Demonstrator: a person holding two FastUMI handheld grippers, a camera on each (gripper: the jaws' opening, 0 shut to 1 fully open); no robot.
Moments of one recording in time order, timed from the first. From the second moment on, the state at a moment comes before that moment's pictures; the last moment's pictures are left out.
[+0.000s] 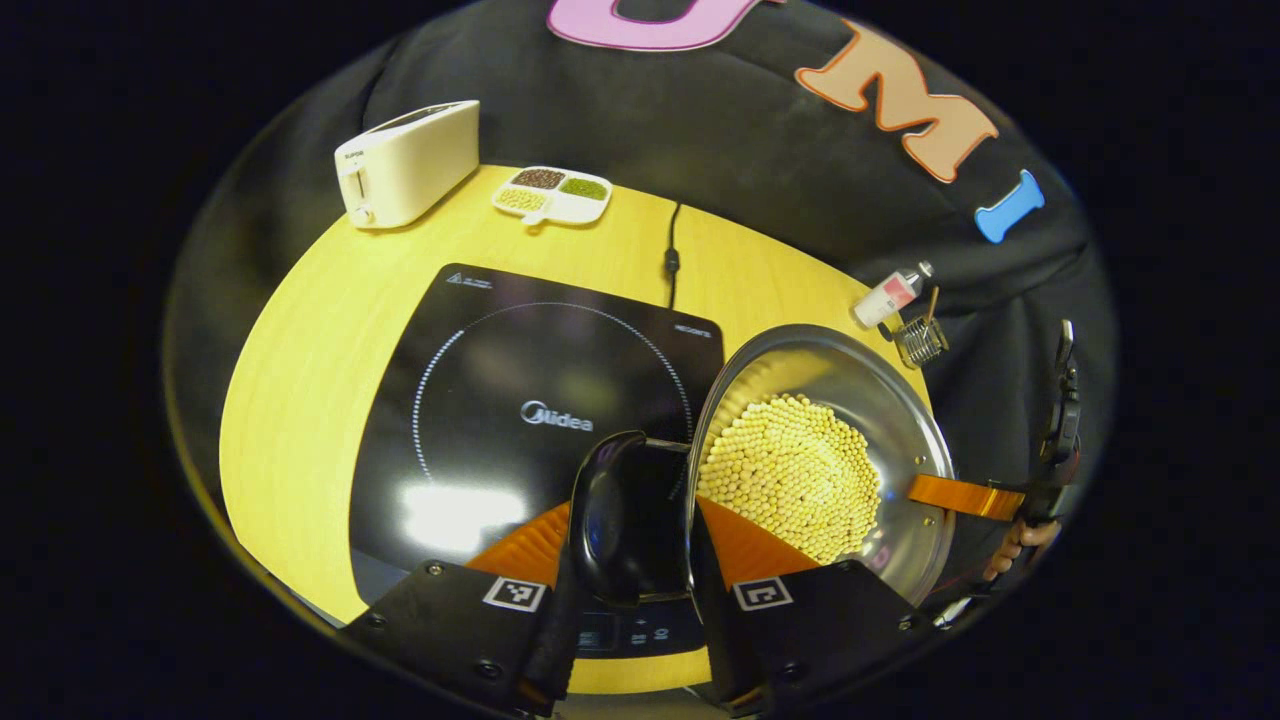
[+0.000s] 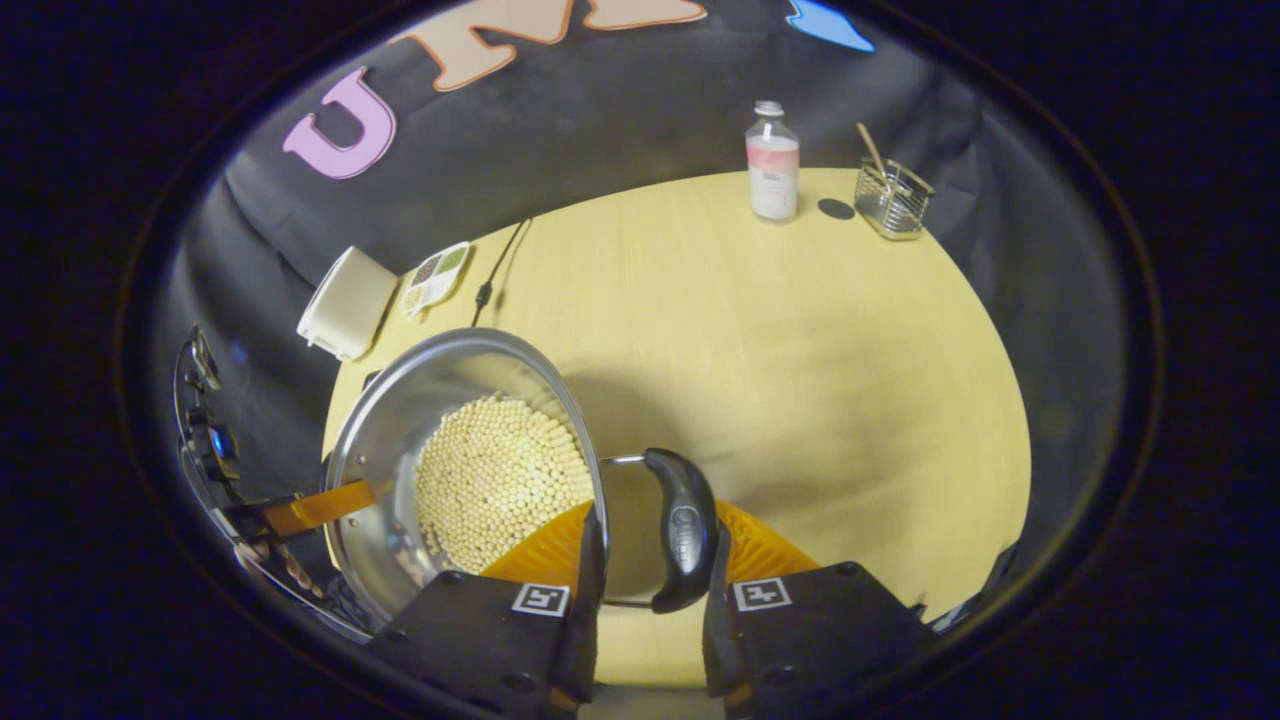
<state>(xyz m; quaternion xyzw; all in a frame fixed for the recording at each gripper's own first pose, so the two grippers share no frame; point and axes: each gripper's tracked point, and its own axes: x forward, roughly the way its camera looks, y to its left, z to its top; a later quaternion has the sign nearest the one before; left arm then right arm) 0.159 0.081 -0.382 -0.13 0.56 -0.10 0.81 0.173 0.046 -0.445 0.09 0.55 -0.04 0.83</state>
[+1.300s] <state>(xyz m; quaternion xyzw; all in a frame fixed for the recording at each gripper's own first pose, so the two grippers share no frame) 0.218 0.239 -0.415 -0.13 0.53 -0.12 0.83 0.195 0.207 -0.489 0.10 0.55 -0.06 0.83</state>
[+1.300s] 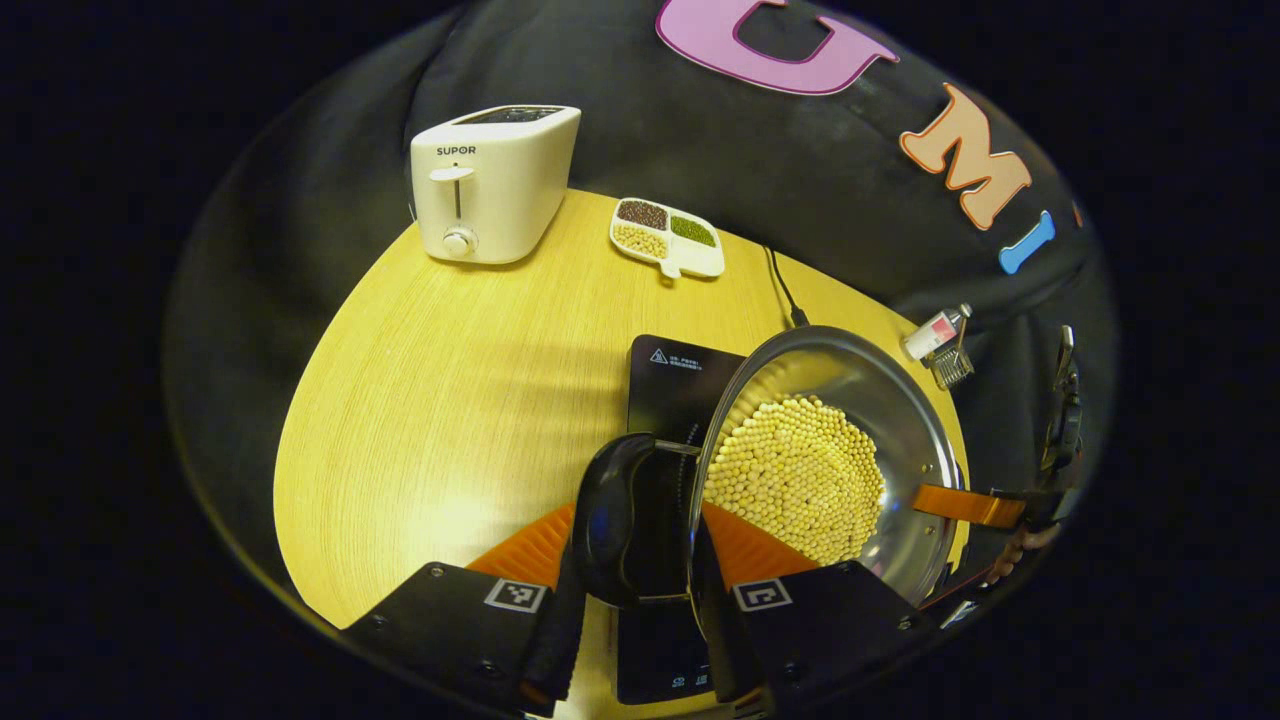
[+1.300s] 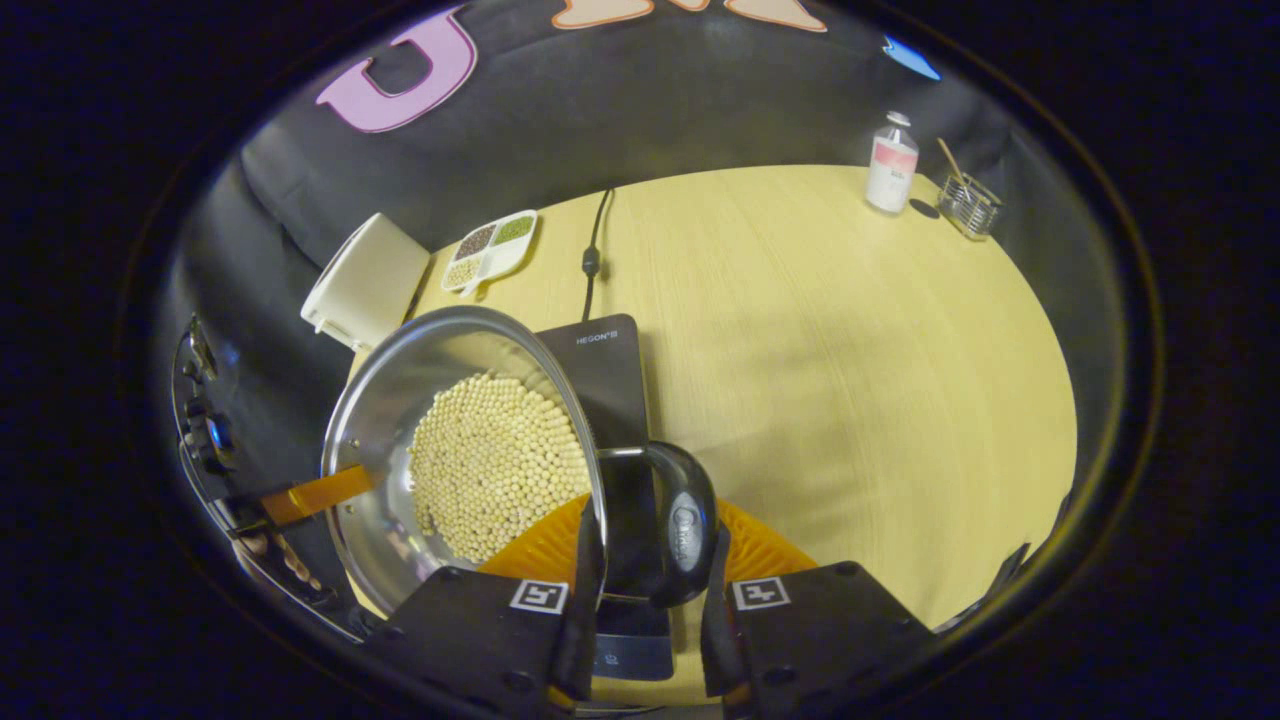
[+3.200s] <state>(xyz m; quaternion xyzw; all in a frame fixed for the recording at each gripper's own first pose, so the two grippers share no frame) 0.074 0.106 -0.099 -0.07 0.20 -0.03 0.98 0.072 0.045 -0.190 0.05 0.16 -0.02 0.99</state>
